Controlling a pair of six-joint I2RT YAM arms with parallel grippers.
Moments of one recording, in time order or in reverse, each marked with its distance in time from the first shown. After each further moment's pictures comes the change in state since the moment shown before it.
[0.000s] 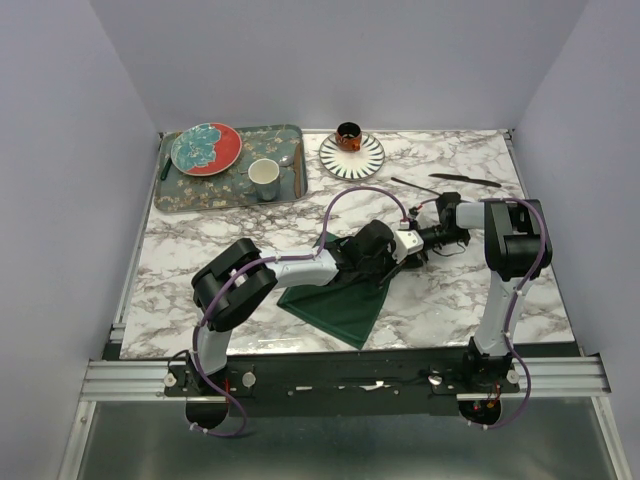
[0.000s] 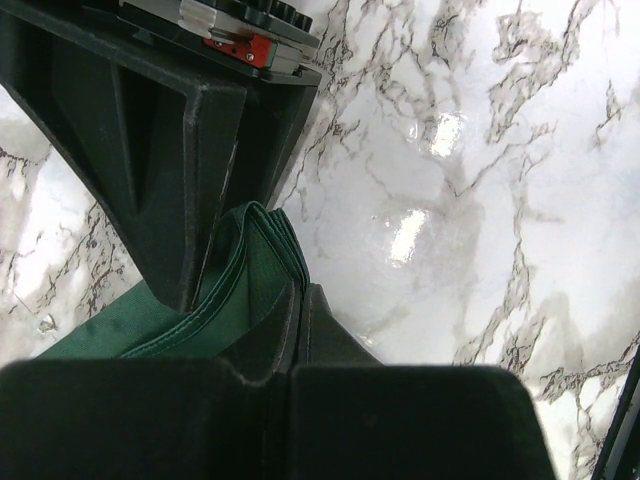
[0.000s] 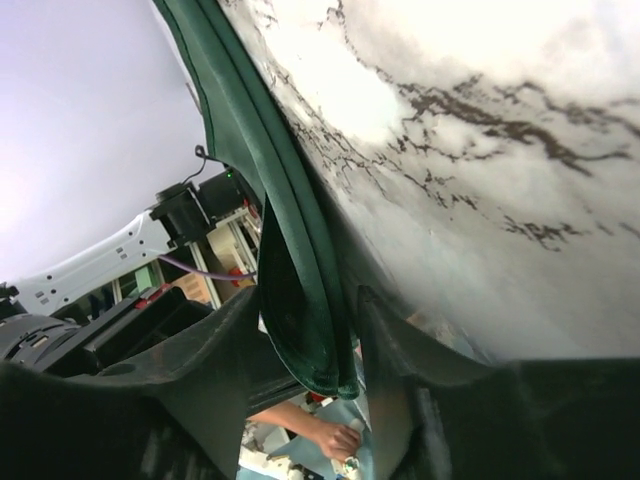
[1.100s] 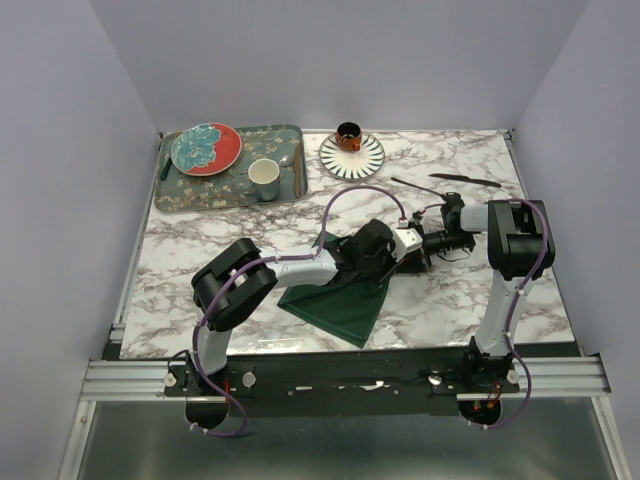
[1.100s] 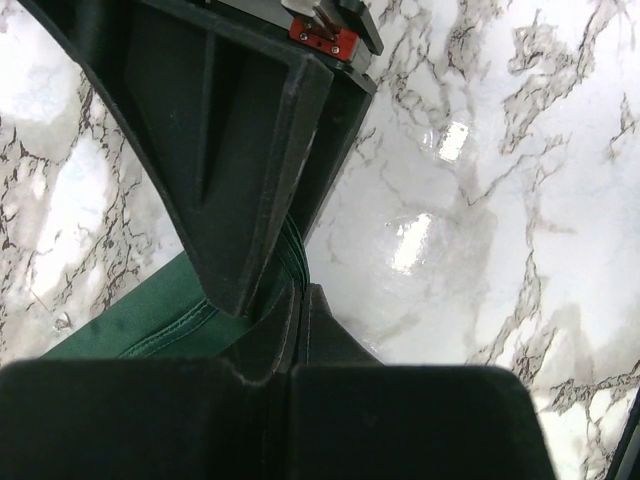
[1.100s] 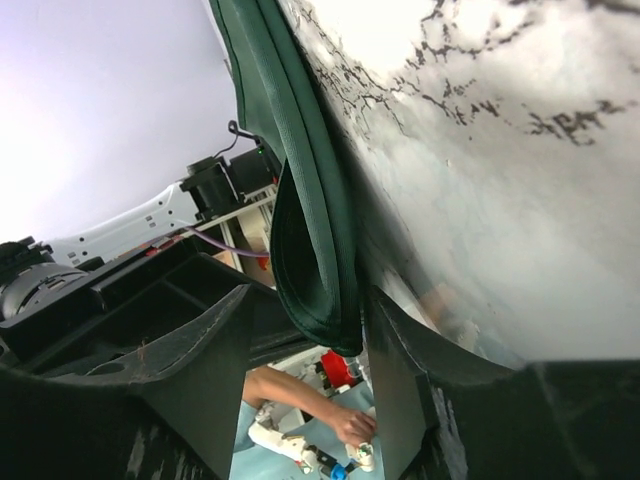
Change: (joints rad) left arm 0.004 0.000 -0.004 0.018 -0.022 -0.008; right arm -0.042 0.007 -0.037 -0.063 -0.087 -0.096
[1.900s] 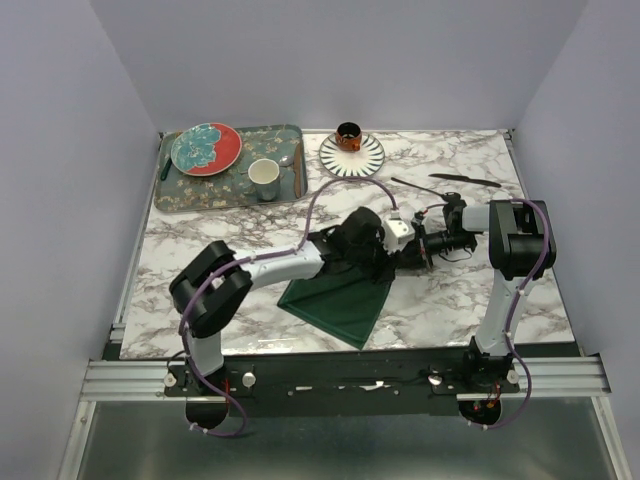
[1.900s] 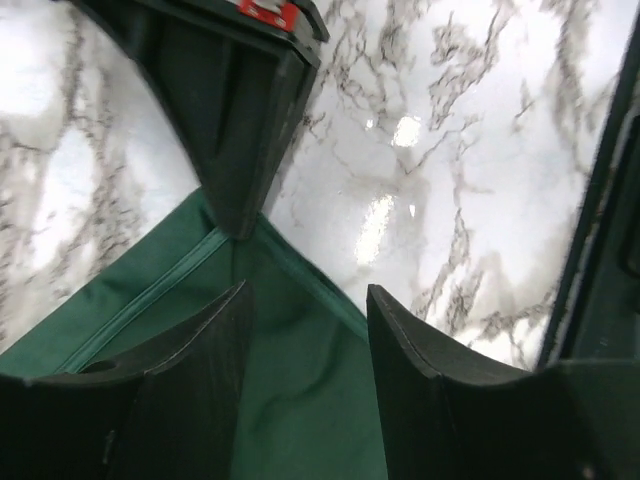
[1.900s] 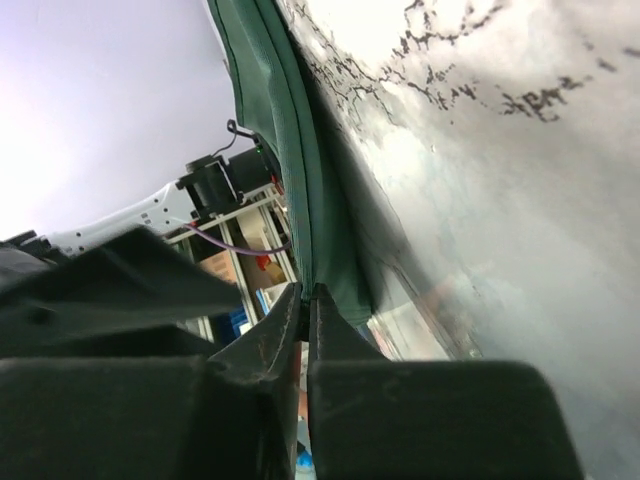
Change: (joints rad) left arm 0.036 -0.094 -0.010 -0.099 0.129 -0.002; right arm -0.019 0.000 0.000 -0.011 0.006 -0.019
